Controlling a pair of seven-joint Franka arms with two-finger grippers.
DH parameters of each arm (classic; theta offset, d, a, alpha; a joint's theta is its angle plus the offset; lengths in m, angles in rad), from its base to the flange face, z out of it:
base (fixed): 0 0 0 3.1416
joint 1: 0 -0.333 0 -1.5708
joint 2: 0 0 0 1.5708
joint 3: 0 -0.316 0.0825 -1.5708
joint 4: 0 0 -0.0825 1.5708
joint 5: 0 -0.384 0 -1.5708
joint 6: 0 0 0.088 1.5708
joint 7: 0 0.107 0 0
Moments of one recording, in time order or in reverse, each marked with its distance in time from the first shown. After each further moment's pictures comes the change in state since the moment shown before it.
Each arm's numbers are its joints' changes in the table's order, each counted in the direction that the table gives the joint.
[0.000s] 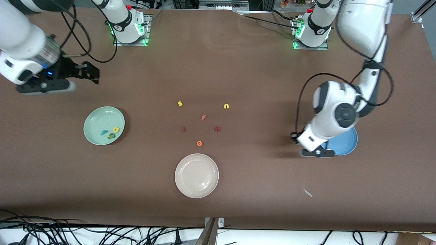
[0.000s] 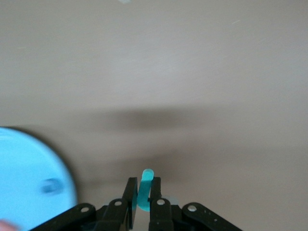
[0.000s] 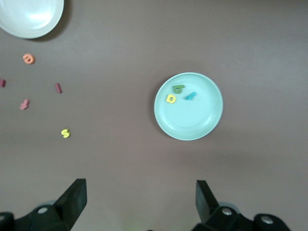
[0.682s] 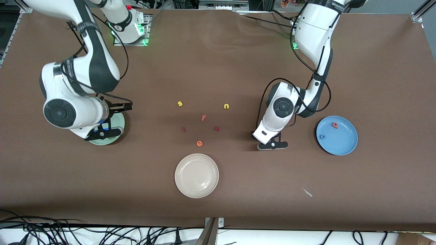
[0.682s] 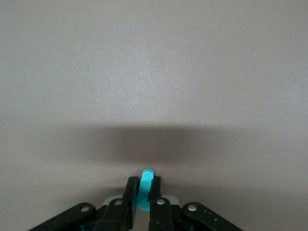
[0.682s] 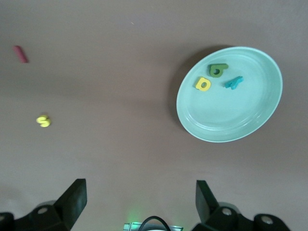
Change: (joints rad) left arm 0.323 -0.226 -0.030 0.032 0.062 0.310 -0.408; right arm -0.077 -0.424 -0.011 0.175 -0.001 -0.074 0.000
